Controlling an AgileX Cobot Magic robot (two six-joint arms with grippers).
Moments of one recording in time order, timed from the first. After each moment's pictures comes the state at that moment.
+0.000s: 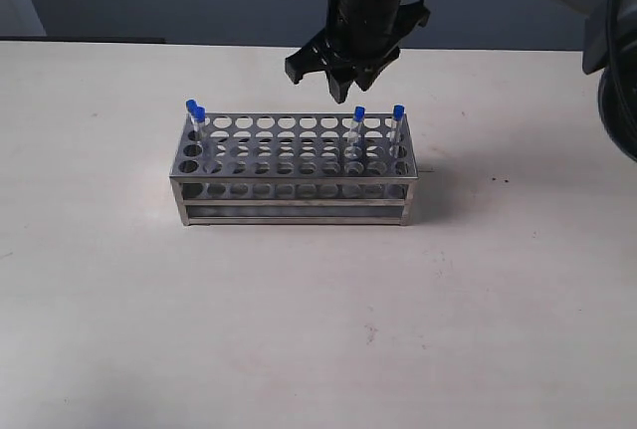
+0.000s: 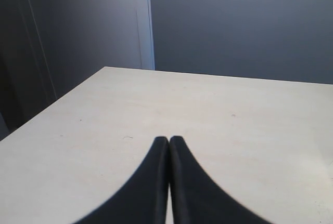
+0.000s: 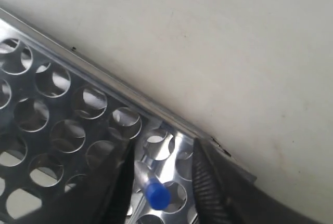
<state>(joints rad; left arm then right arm) 0.11 0.00 0.00 0.08 0.20 -0.07 0.67 2.24 -2.08 -0.05 1.22 -0.05</state>
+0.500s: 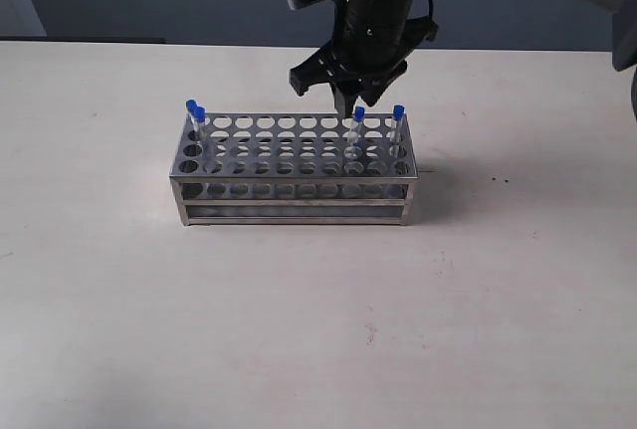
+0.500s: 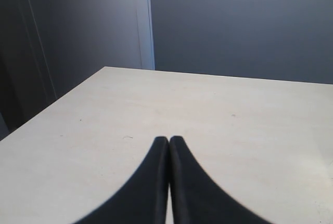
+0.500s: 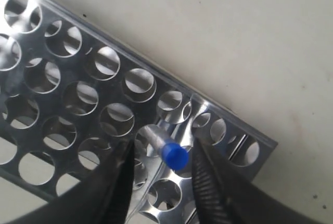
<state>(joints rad) 0.11 0.00 0.00 0.08 0.20 -0.07 0.67 2.19 -1.97 -0.02 1.22 -0.05</state>
